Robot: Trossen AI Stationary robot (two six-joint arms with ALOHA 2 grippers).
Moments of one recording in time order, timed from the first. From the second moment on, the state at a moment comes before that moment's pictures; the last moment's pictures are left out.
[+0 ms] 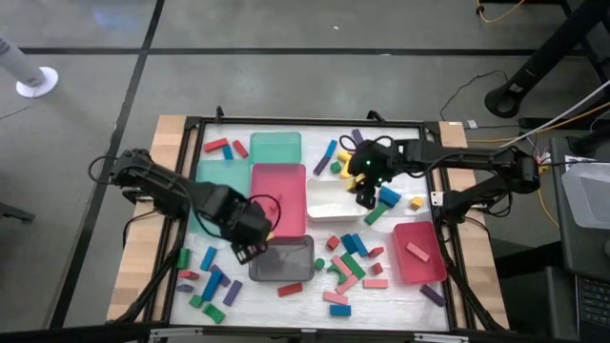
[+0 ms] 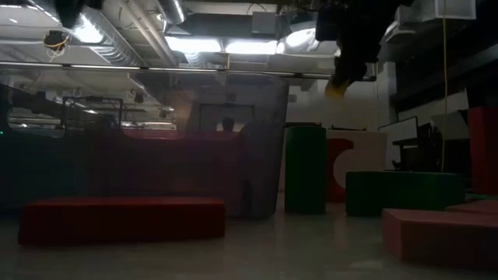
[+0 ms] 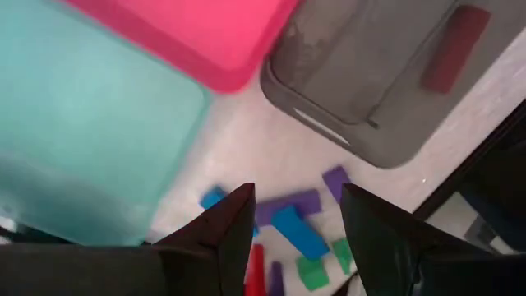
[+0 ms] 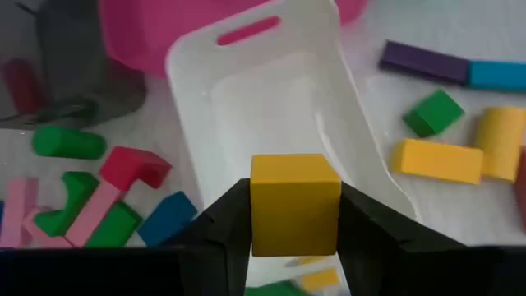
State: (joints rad) left arm -0.40 1.60 1.54 -1.43 0.04 -1.00; right arm -0.15 1.37 1.16 -0.82 -0.12 0.12
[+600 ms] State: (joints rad) left arm -0.70 1.60 1.54 -1.38 0.00 -1.53; right arm -0.11 1.49 1.12 -0.68 0.02 0.12
